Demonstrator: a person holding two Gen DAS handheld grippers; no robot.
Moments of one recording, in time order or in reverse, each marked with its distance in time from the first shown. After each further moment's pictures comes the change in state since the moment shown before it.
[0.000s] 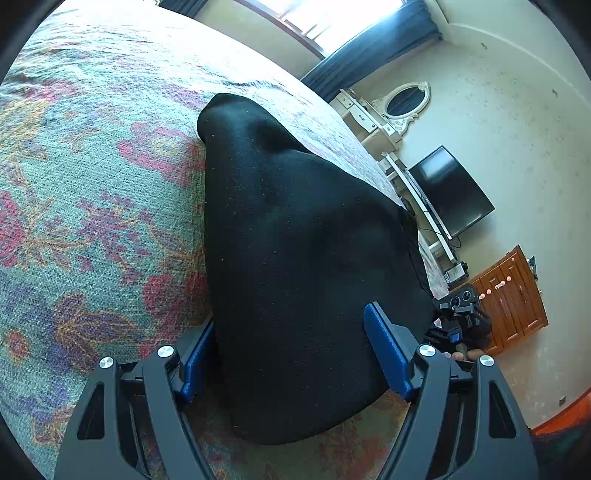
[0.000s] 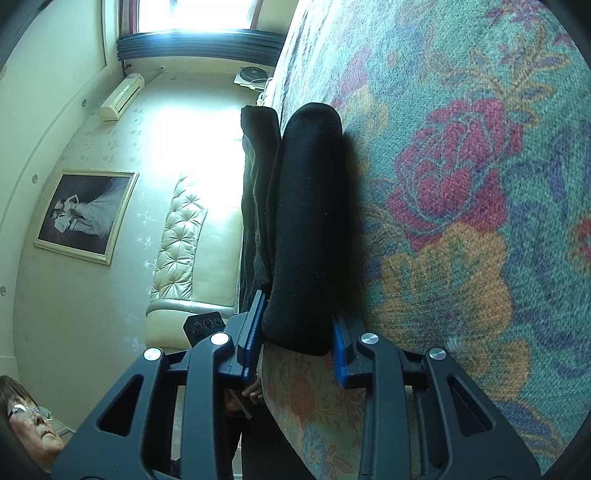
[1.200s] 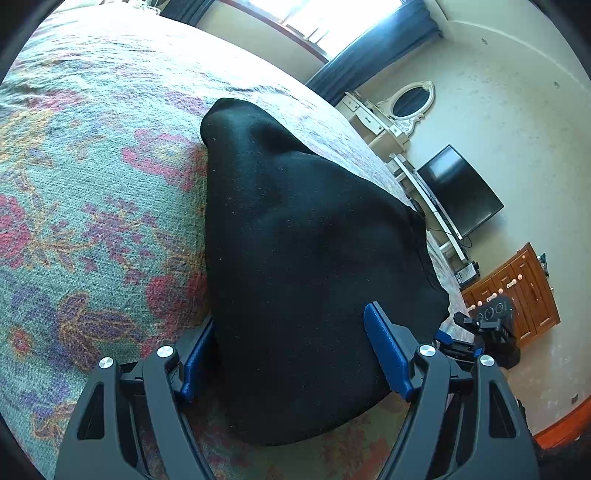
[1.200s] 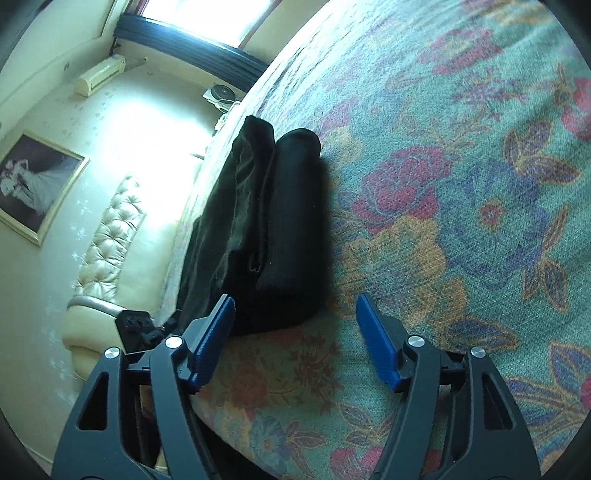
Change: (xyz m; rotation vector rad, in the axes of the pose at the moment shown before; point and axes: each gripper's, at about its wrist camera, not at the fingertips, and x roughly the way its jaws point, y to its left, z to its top) left arm 0.004 -0.008 -0.003 0.019 -0.028 0.066; right arm -0.010 0.051 -0.048 -0.252 -0.147 -0.409
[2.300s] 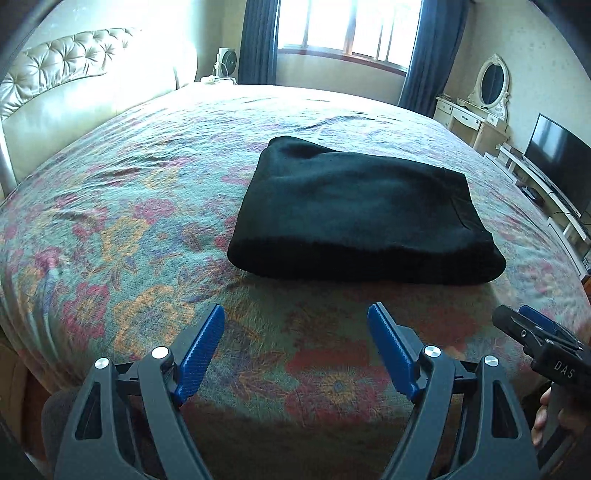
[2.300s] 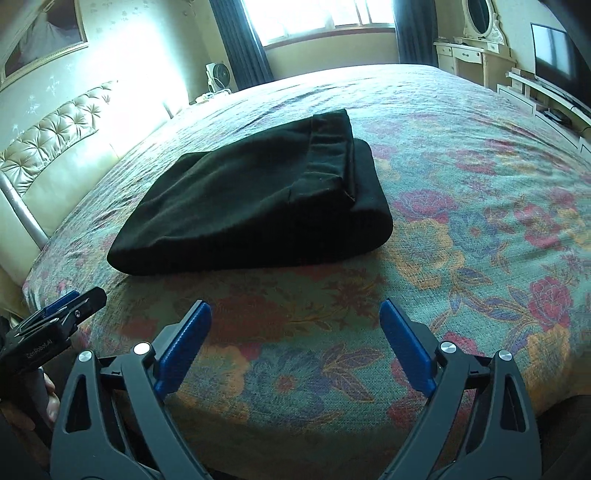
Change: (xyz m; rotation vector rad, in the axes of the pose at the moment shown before) left arm -0.052 -0.131 -0.104 0.128 -0.156 0.652; right arm -0.010 0.108 -0.092 -0.408 -0.146 -0.395
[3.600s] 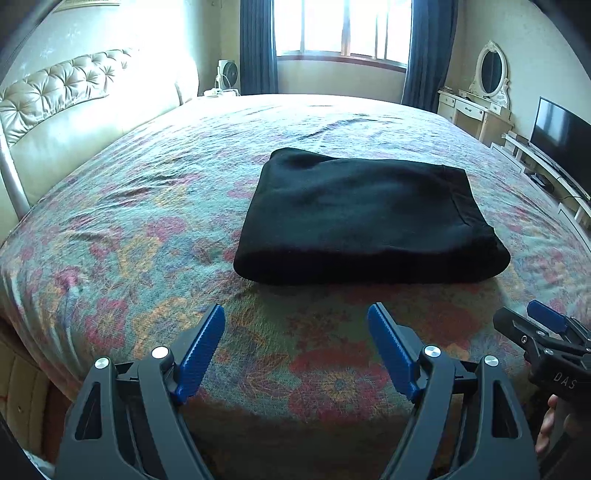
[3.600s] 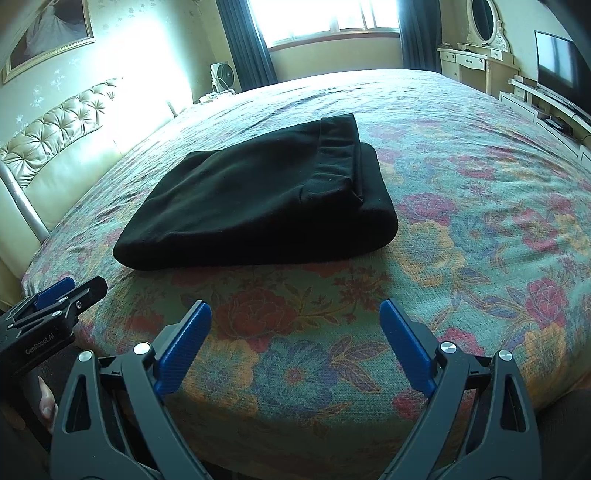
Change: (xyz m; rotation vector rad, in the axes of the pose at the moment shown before) left arm -0.017 -0.020 -0.005 0.061 -0.022 0.070; right arm -0.003 0.006 -0.006 -0.006 0.006 0.001
